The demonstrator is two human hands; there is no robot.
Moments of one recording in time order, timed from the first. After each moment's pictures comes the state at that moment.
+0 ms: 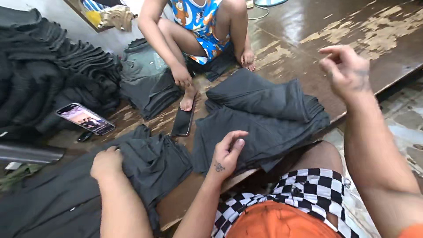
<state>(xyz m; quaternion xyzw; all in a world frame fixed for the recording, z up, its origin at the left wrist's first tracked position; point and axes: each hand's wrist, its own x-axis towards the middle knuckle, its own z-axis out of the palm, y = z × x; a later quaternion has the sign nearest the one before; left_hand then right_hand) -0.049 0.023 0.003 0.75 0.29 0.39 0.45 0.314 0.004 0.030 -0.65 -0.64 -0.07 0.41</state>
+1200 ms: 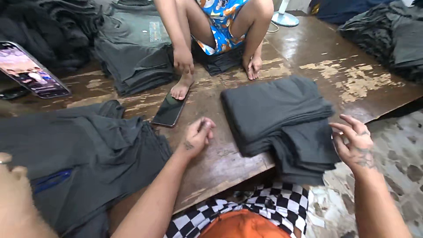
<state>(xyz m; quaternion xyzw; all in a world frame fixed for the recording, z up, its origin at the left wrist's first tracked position) -0.100 0.089 -0.032 0.72 0.41 0.33 0.46 0.338 -0.078 -0.016 -0.67 -0.67 -0.15 0.28</state>
